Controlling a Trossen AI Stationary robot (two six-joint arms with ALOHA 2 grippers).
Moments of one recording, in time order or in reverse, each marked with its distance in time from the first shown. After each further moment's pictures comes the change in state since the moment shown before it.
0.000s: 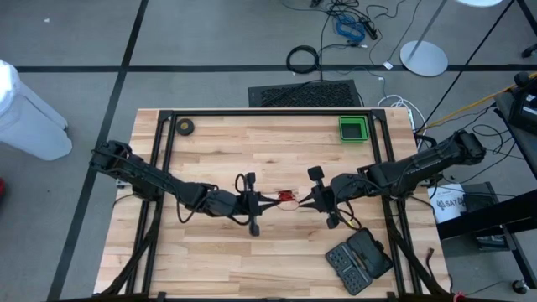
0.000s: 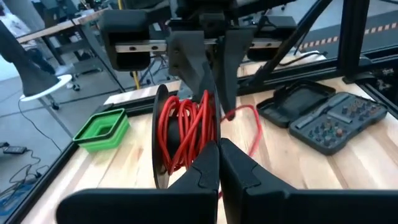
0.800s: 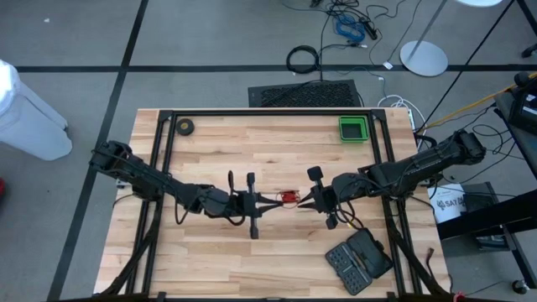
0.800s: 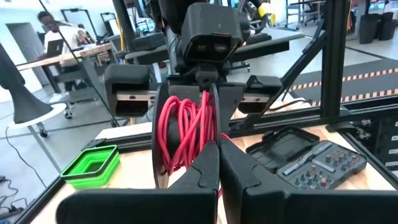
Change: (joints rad) left arm -0.020 0.000 0.001 0.177 0.029 0.020; right arm 0.005 0.000 0.000 0.057 0.001 -0.015
